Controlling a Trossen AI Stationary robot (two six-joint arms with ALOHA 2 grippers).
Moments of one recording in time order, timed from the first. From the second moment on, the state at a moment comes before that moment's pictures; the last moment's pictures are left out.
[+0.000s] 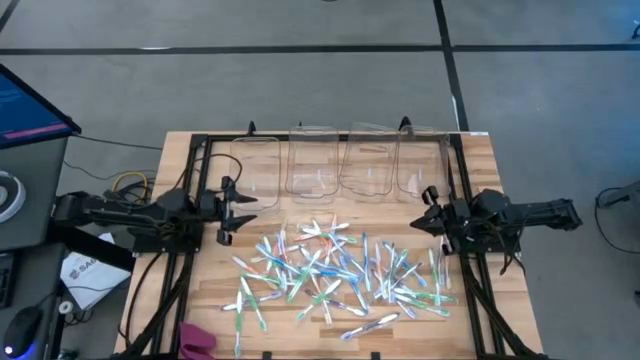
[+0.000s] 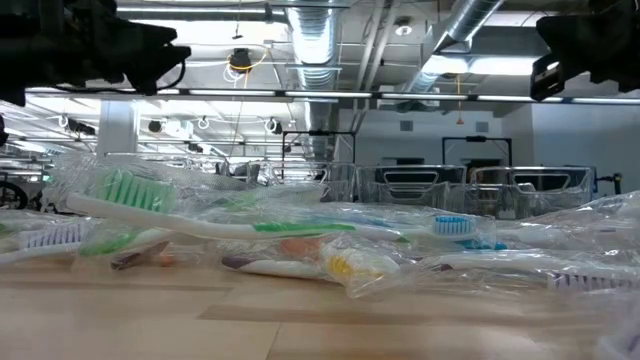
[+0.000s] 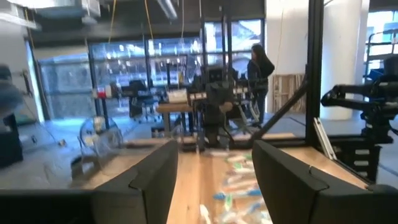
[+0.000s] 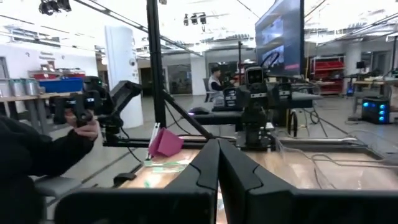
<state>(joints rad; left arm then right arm) 0.01 0.43 0.01 0.64 -0.03 0.08 0.10 0.01 0.02 0.19 -0.11 0.06</state>
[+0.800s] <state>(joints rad) 0.01 0.43 0.01 0.69 -0.03 0.07 0.12 0.30 0.18 0.20 0.04 -0.06</state>
